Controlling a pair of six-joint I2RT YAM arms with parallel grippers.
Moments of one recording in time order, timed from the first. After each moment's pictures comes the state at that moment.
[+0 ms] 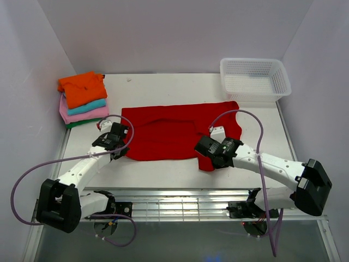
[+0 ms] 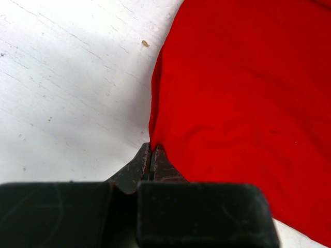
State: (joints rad) left arm -0.32 1.14 0.67 -0.60 -0.41 -0.80; right arm 0.99 1.24 0.88 -1.02 0.52 0.77
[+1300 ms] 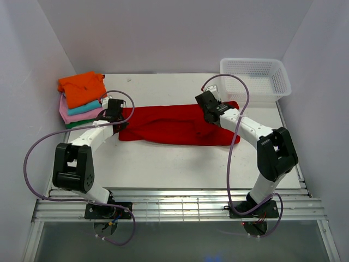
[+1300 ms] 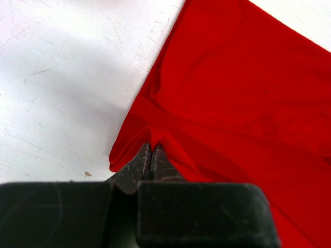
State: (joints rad) left arm -0.16 1.54 0.97 -0.32 -0.33 -0.59; right arm 0.59 1.72 1.30 -0.55 0.68 0.13
